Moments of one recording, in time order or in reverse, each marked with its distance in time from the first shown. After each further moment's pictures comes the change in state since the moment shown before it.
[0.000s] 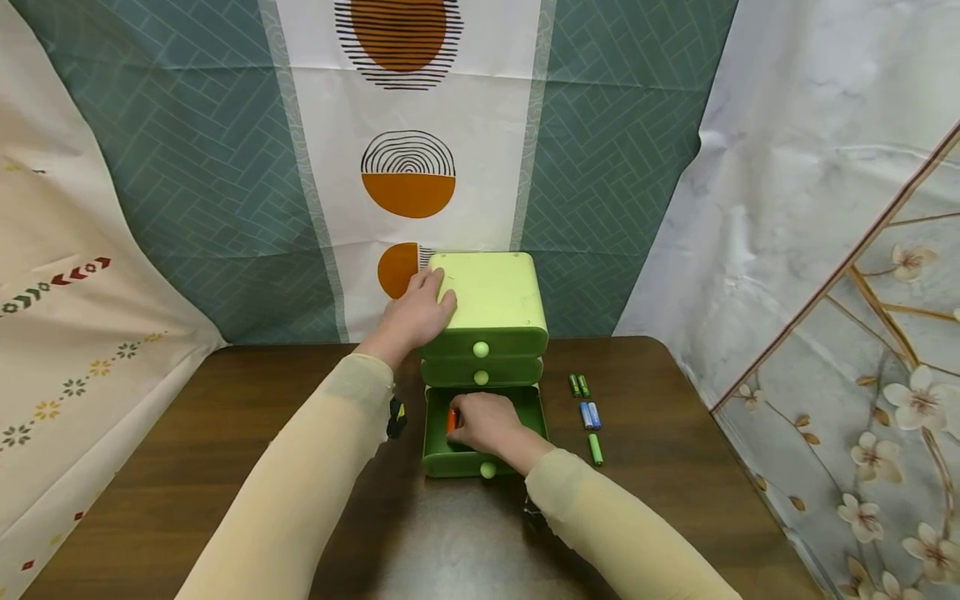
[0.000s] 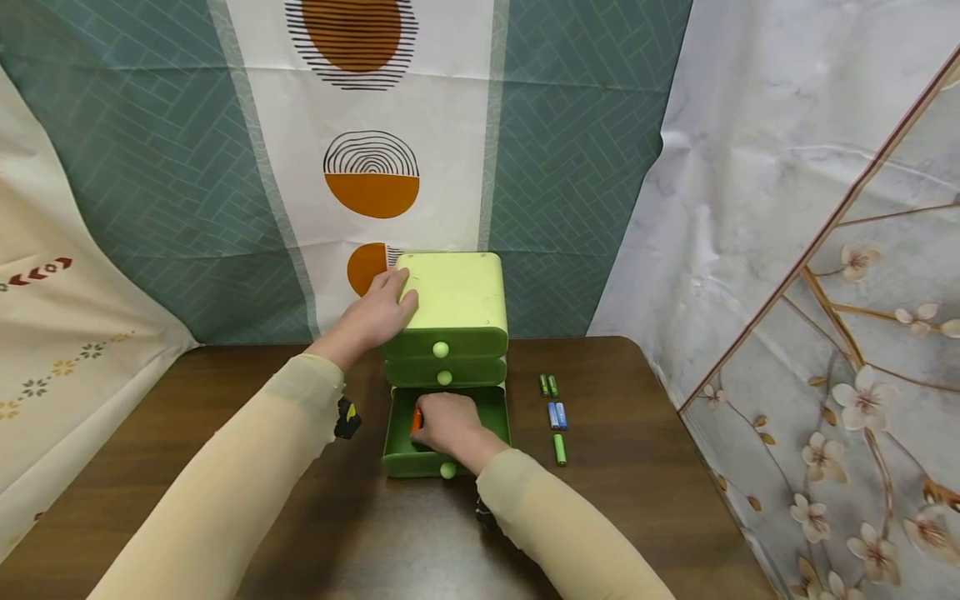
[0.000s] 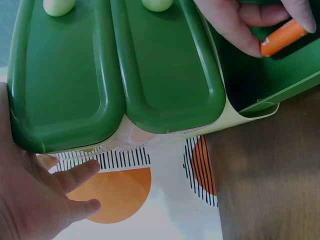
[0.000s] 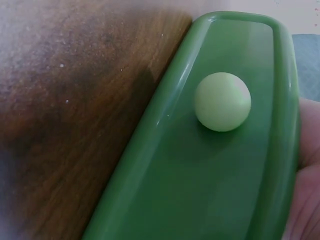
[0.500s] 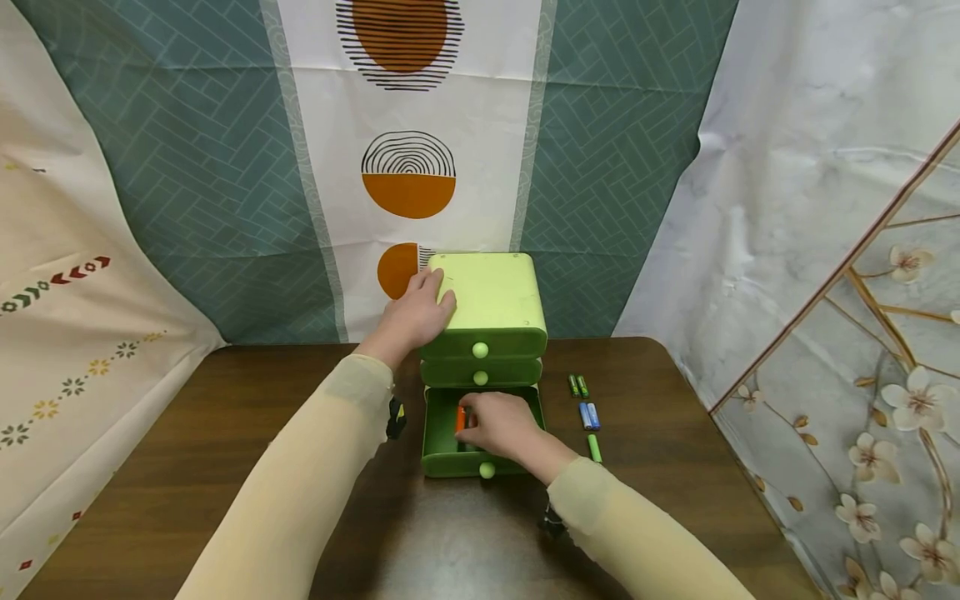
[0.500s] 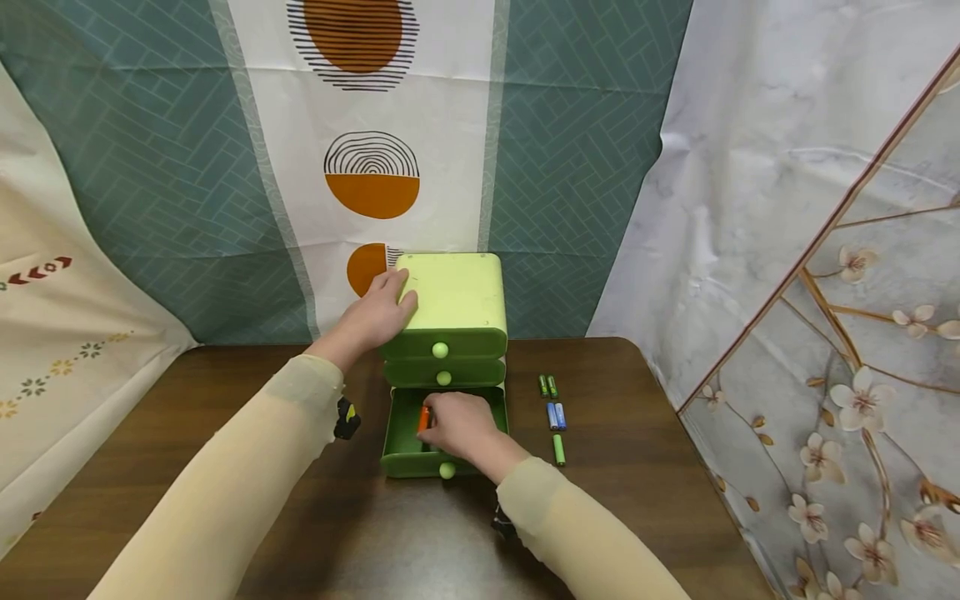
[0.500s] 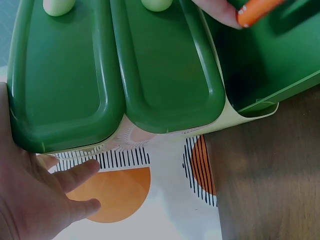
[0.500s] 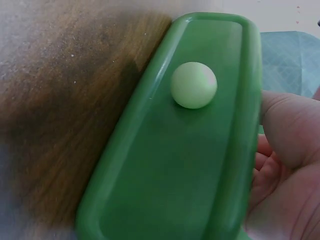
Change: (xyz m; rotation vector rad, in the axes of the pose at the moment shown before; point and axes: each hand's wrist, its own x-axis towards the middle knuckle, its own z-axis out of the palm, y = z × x) left_hand -0.002 -0.001 0.000 0.000 0.010 0.012; right_hand -0.026 0.009 -0.017 0.070 0.041 -0.033
